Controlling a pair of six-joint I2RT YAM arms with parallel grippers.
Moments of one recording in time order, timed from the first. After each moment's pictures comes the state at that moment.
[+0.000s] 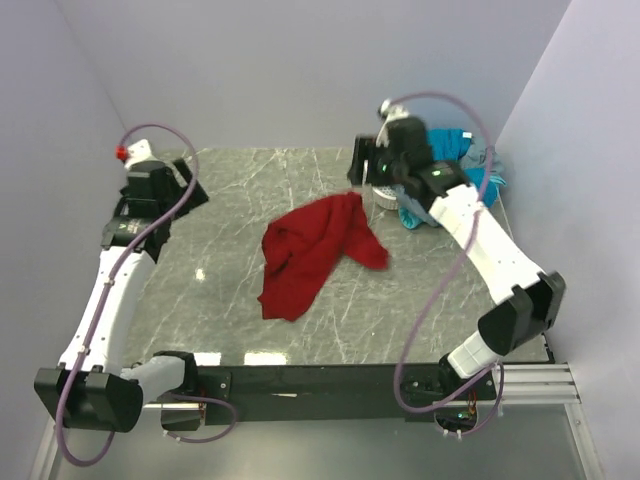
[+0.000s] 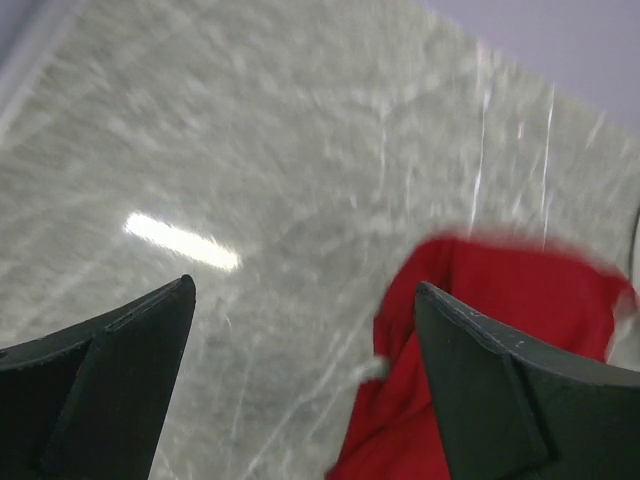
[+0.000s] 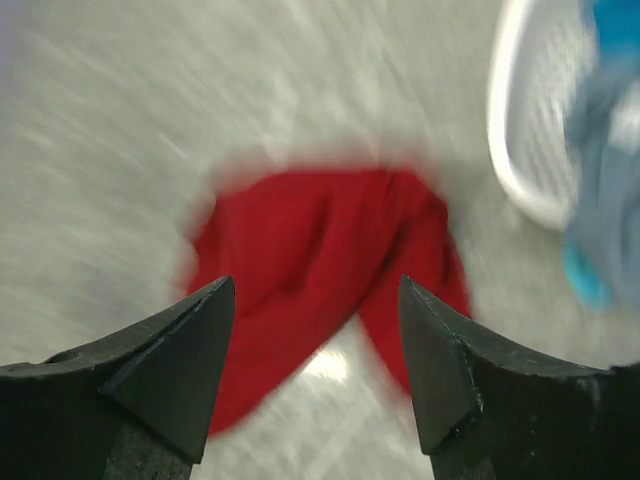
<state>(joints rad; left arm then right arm) -0.07 1.12 1.18 -0.56 -0.24 -0.49 0.46 1.55 1.67 -0.64 0.01 0.33</state>
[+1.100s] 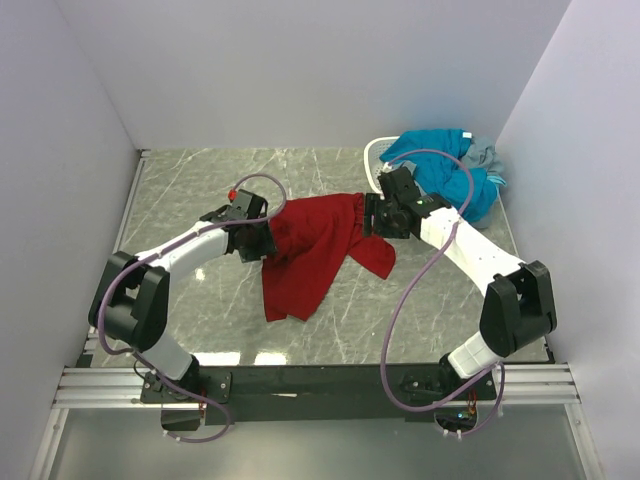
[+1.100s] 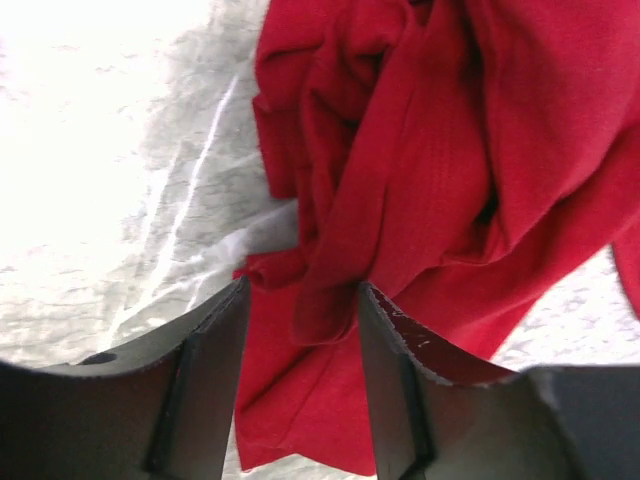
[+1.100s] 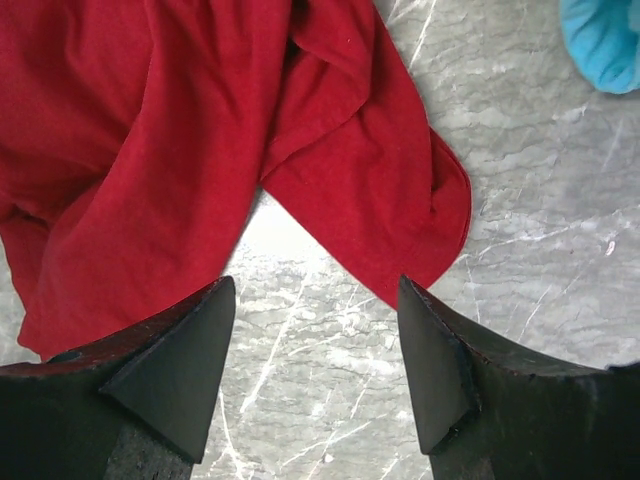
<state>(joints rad) -0.43 1.59 1.03 -0.47 -0.05 -0.71 0.43 1.54 1.22 -0.64 0.06 0.41</state>
